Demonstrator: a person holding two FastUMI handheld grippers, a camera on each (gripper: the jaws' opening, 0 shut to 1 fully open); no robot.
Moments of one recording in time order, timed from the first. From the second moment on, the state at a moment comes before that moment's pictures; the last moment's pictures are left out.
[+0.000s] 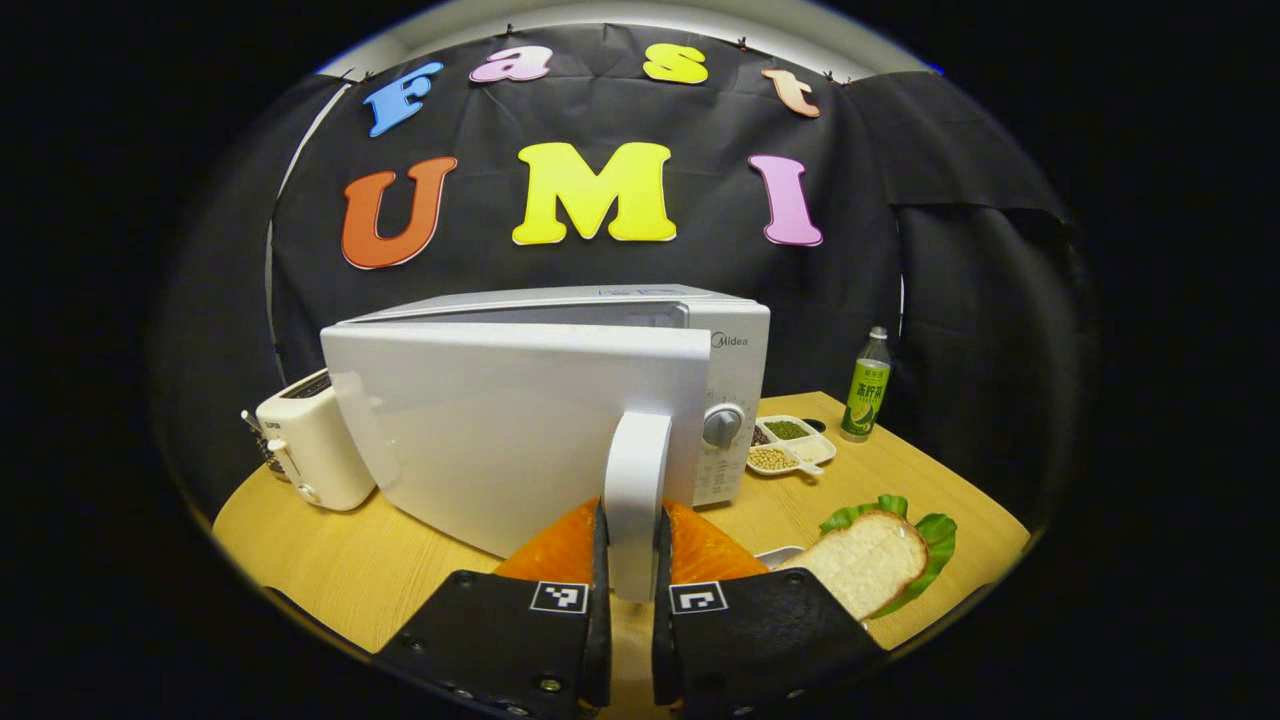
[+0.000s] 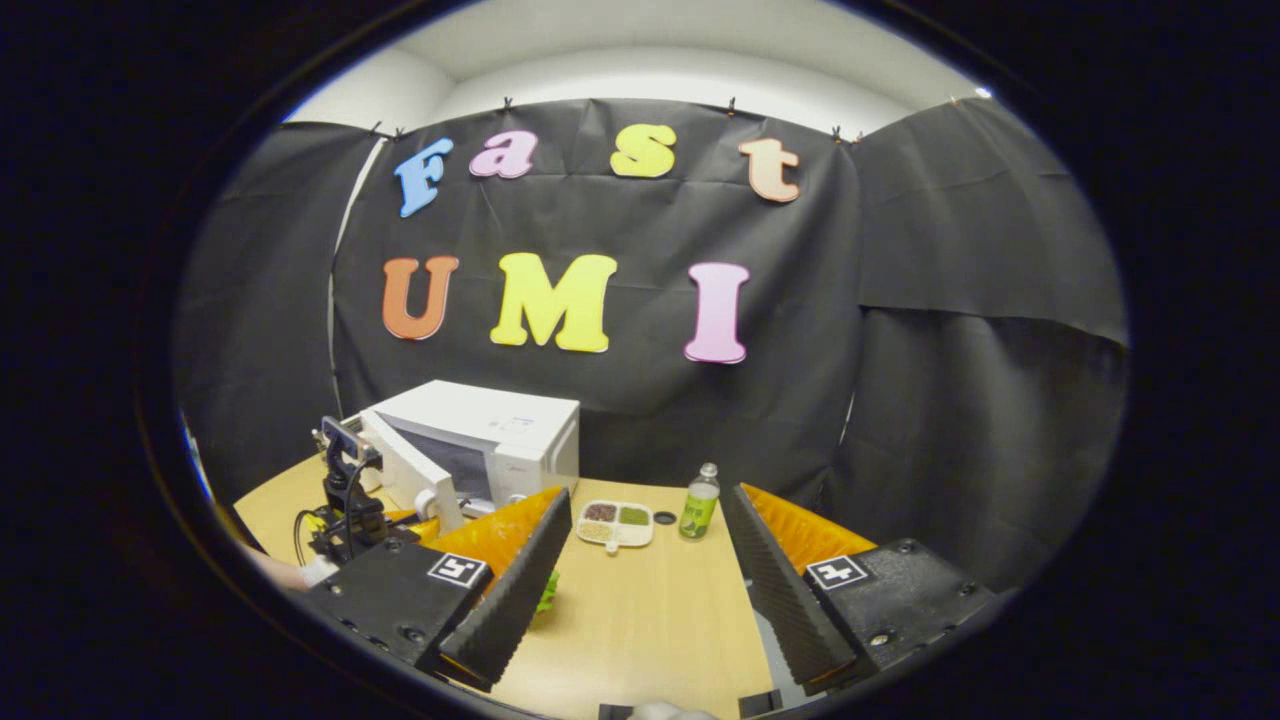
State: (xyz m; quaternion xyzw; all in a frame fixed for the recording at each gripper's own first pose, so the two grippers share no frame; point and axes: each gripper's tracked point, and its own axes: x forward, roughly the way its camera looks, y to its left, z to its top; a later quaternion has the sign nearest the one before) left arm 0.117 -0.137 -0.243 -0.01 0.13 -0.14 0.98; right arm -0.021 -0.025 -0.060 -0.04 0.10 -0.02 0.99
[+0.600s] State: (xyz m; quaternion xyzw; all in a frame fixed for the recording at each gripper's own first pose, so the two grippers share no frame) left arm 0.077 -0.061 -0.244 0.00 0.13 -0.11 0.99; right arm -0.022 0.022 -0.061 -0.04 0.09 0.03 0.99
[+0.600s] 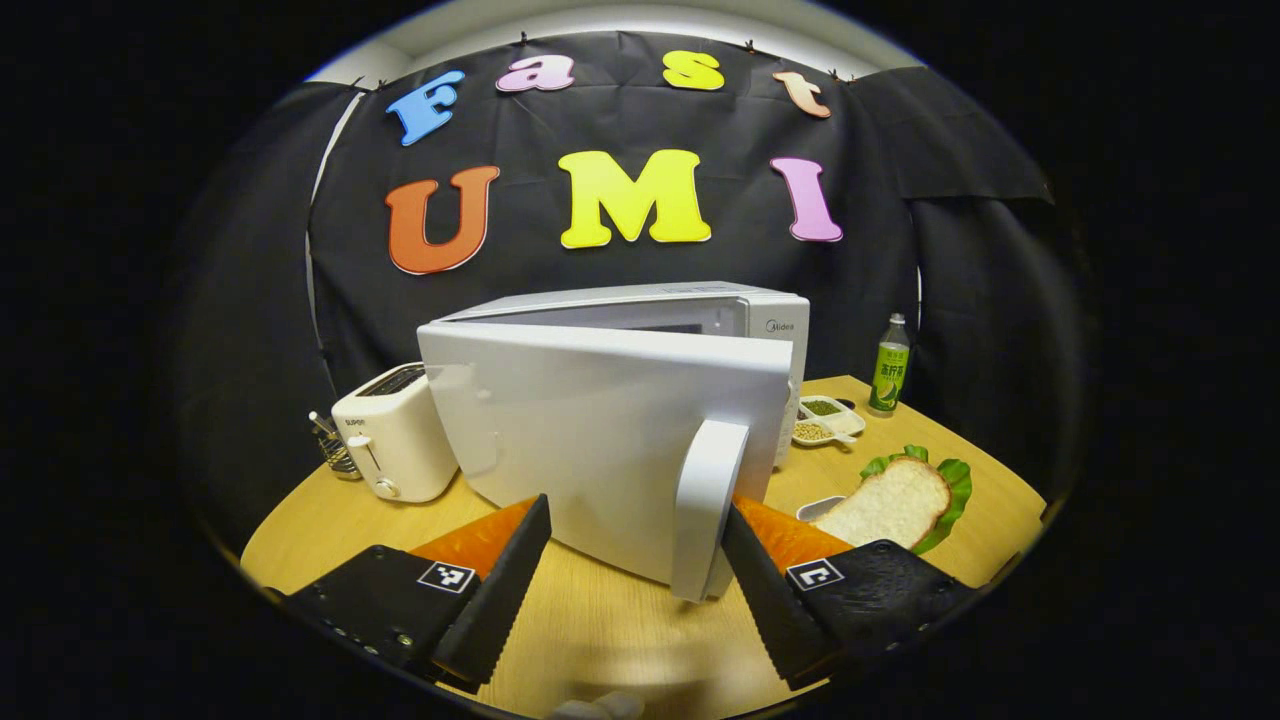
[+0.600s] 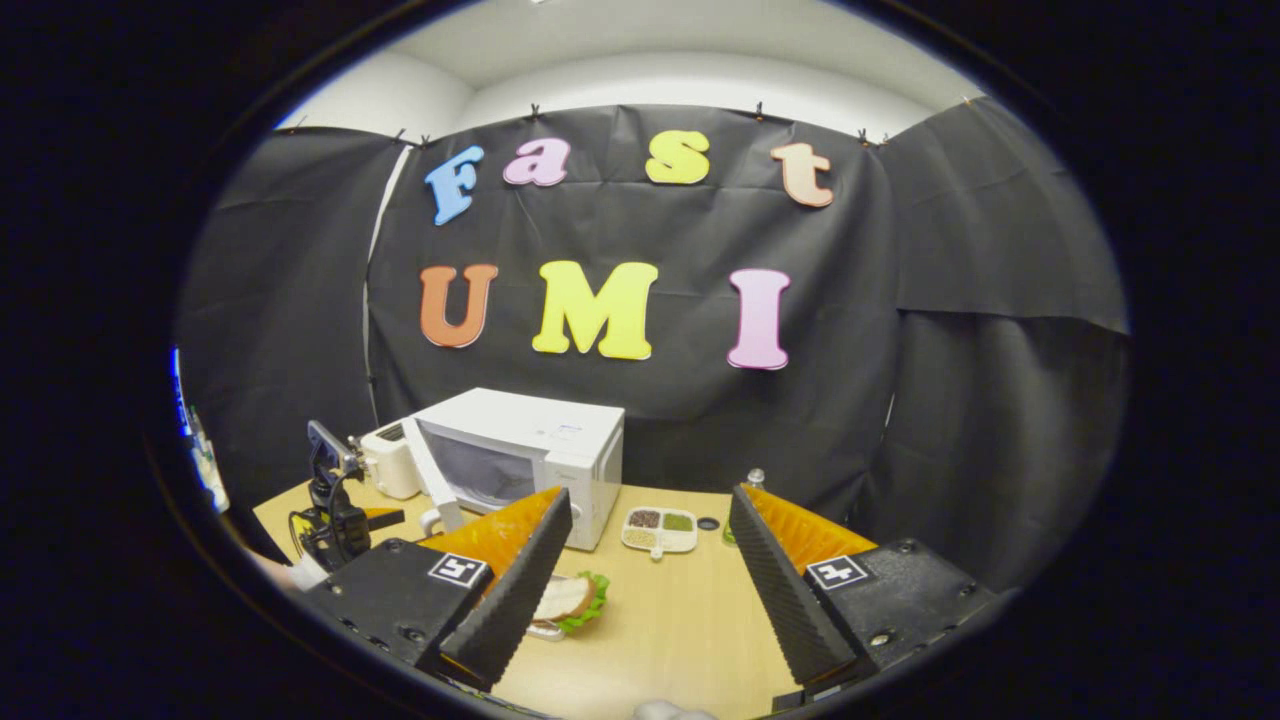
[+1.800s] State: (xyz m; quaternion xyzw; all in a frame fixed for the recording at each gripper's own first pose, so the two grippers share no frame) left arm -0.027 0.161 -0.275 -0.03 0.19 0.05 0.98; right arm 0.022 0.106 -0.169 -0.01 0.19 0.13 0.97
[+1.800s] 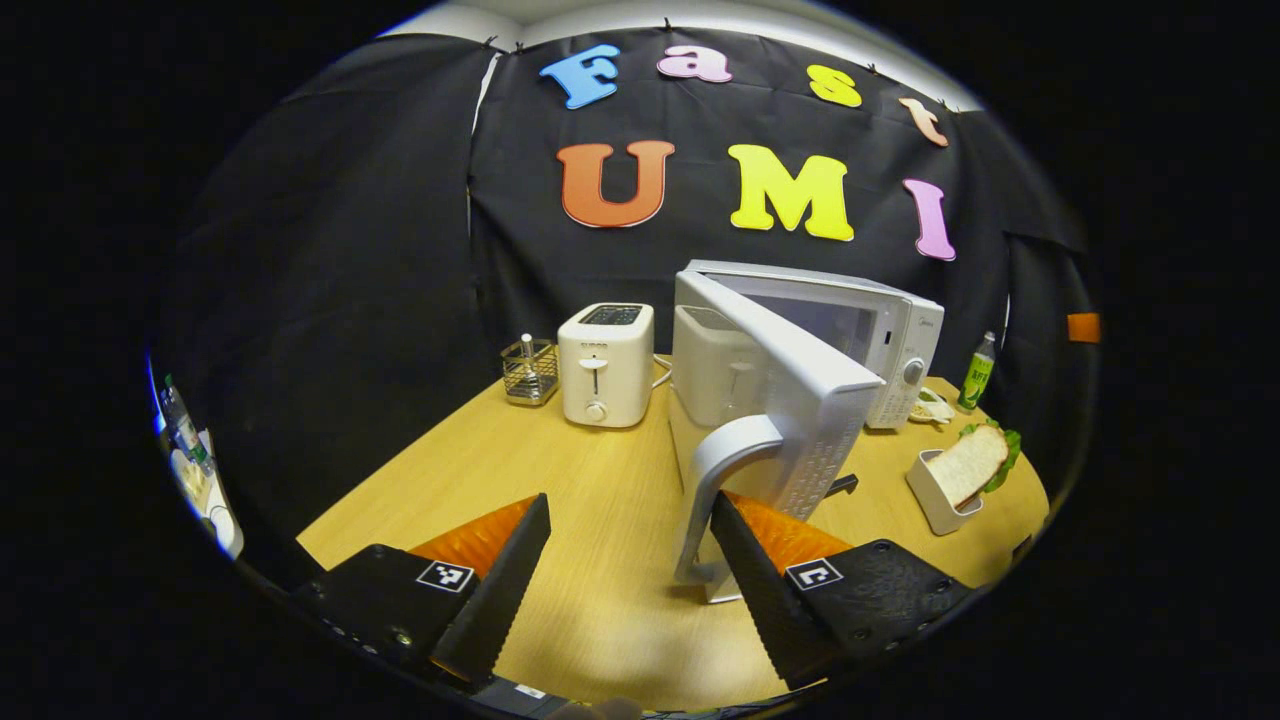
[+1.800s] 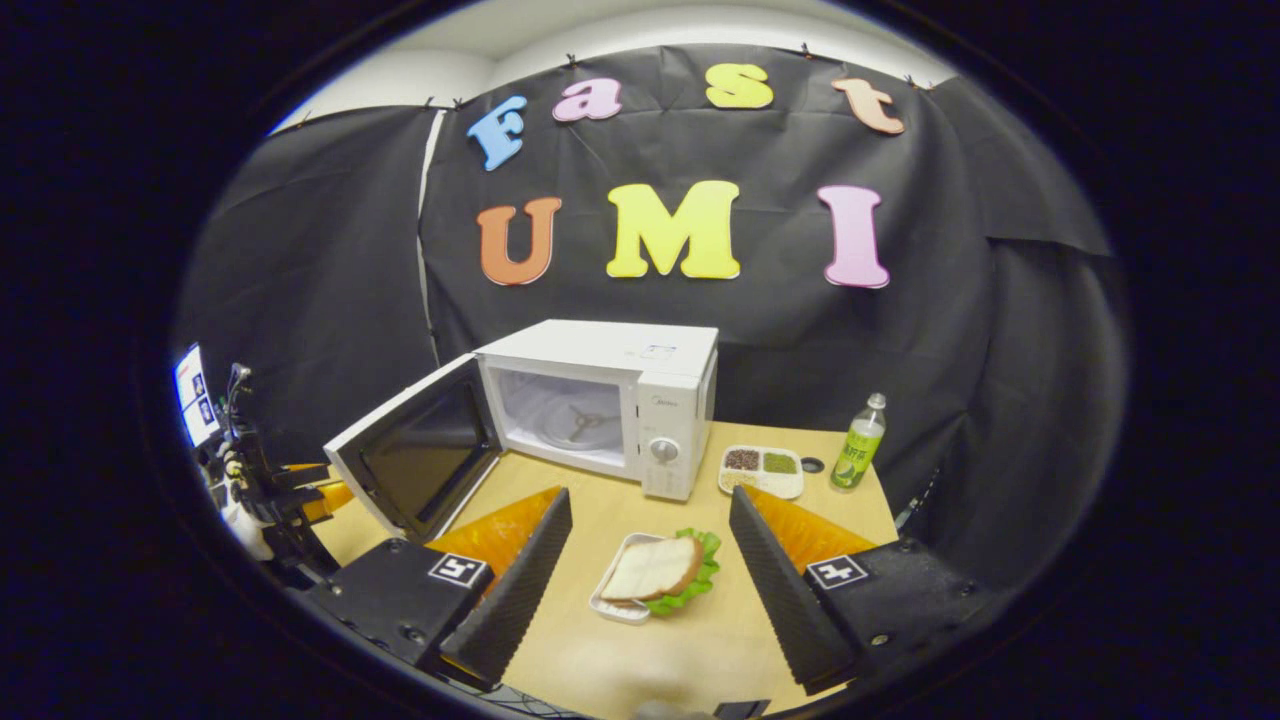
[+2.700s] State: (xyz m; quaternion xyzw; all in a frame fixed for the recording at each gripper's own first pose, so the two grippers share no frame) left arm -0.077 0.150 -0.192 -0.01 0.14 0.10 0.98; right arm 0.094 0.086 -0.350 0.12 0.40 0.17 0.89
